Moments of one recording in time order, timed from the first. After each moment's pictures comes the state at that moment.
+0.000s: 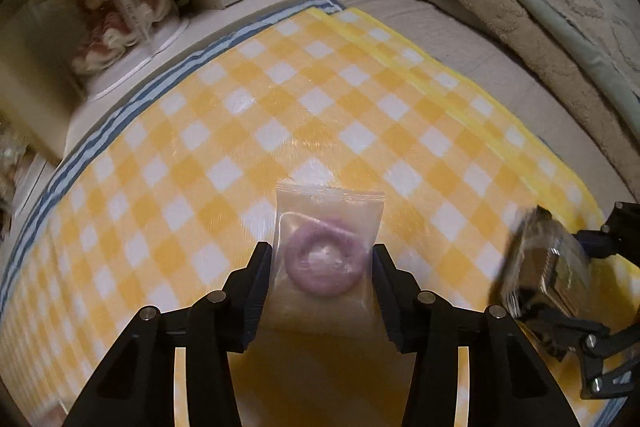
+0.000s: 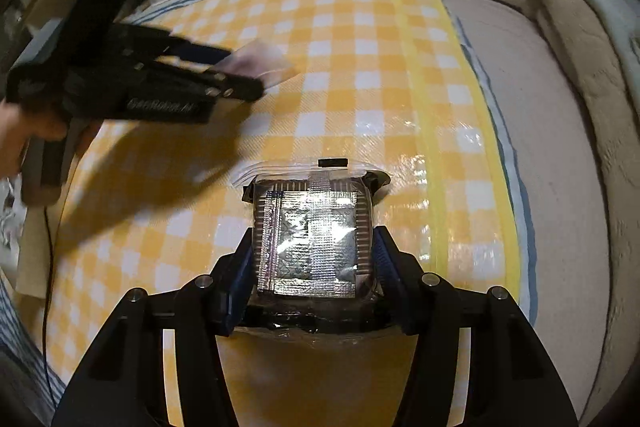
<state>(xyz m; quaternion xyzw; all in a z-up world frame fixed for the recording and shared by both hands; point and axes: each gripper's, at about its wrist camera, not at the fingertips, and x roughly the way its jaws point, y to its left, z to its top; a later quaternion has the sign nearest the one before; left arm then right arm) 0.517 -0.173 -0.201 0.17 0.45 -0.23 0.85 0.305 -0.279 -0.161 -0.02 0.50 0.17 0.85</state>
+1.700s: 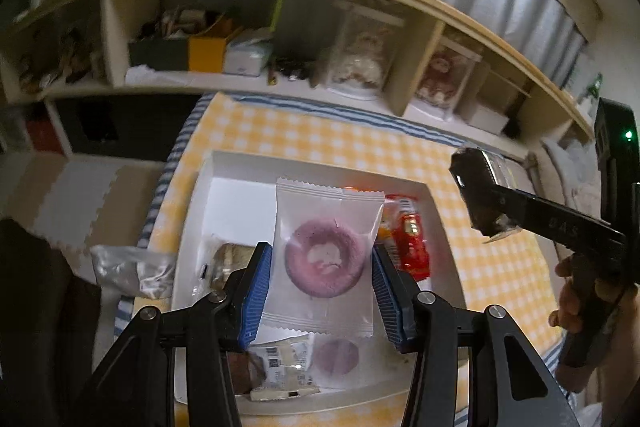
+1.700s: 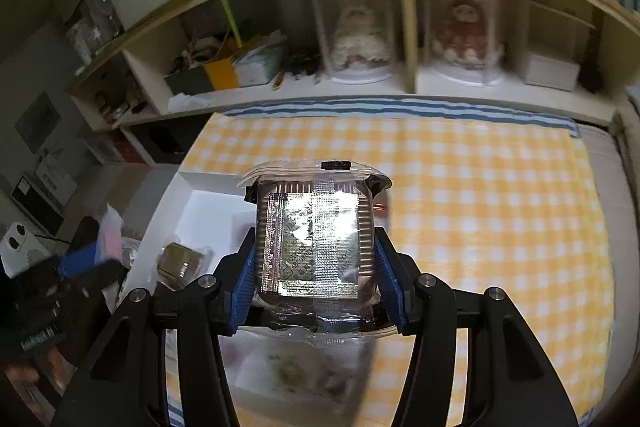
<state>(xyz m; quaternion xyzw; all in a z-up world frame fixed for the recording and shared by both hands) 0.106 0.238 0.000 -0.15 0.38 -0.01 0.91 0.252 0.019 -0.001 0.01 0.43 0.27 0.86</state>
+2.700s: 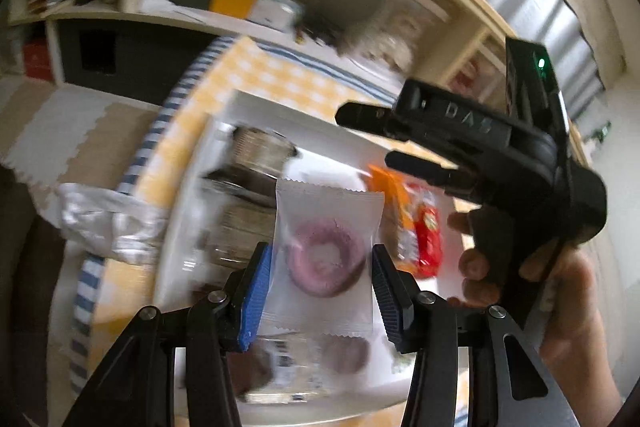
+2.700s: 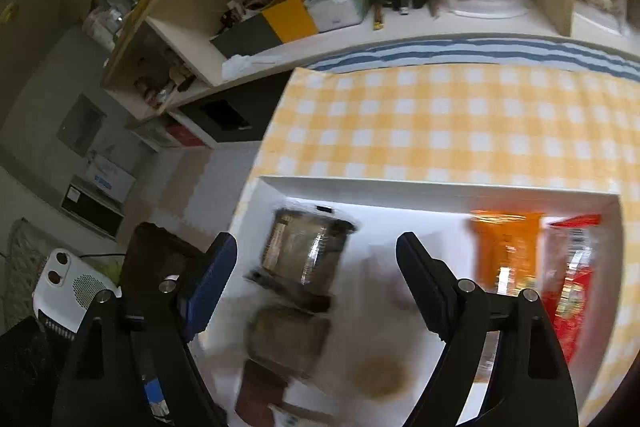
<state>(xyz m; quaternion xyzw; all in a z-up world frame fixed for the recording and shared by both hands) 0.145 0.266 -0.055 -0.24 0.42 -0.03 0.87 0.304 0.151 -0.061 0.09 0.51 0.36 0.78</state>
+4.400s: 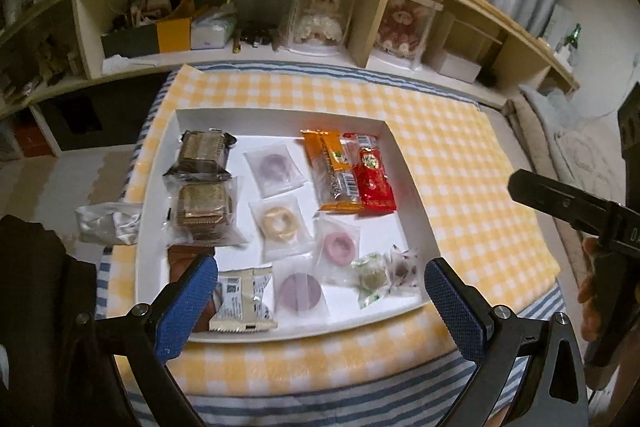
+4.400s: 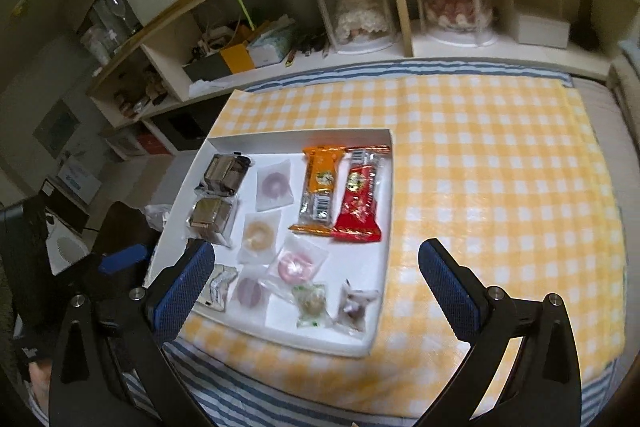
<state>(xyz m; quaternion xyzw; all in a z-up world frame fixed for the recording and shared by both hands) 0.078 0.189 0.010 -0.09 0.42 -0.06 0.90 0.181 -0.044 0.008 0.06 0.45 0.28 0.85</state>
